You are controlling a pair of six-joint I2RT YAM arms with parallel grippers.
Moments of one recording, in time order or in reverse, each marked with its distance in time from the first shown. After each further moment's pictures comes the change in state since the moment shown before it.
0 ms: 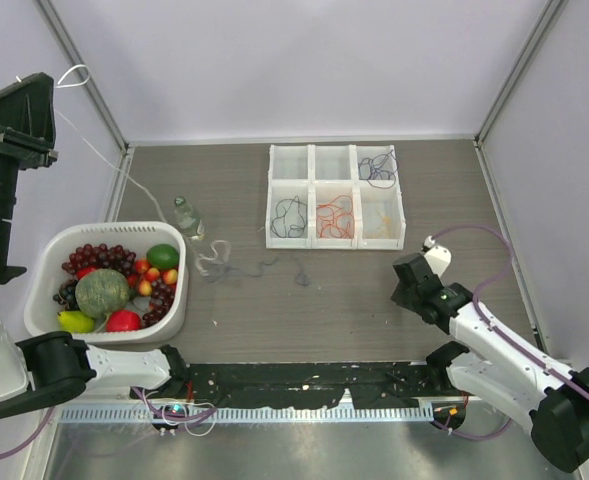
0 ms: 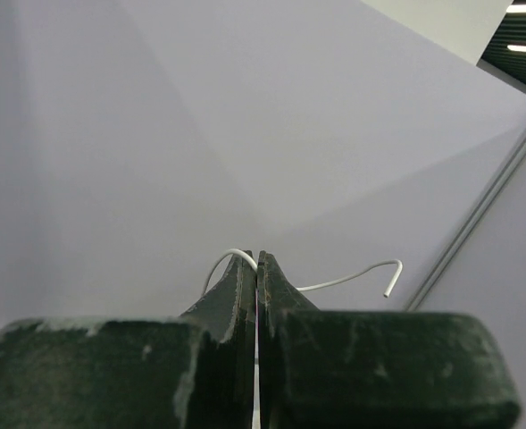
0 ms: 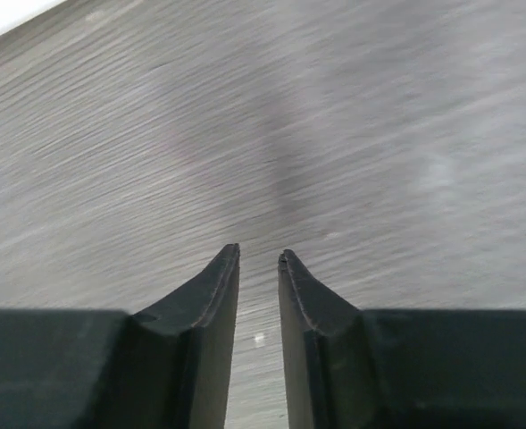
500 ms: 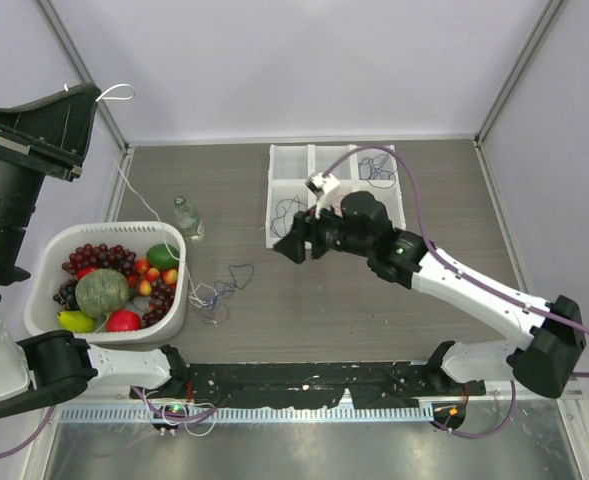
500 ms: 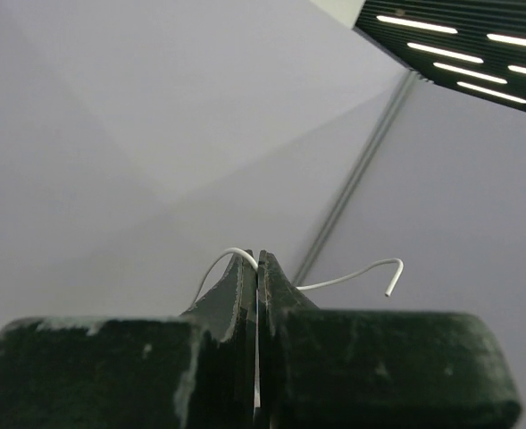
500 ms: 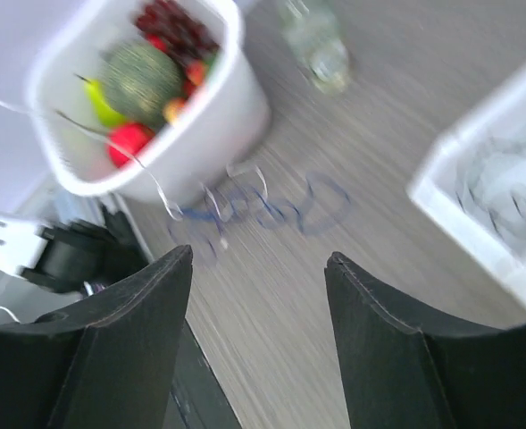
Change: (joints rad) left arm 0.000 -0.011 -0.014 -0.152 0.183 -0.226; right arm 0.291 0.364 0.564 0.450 -0.633 -0.506
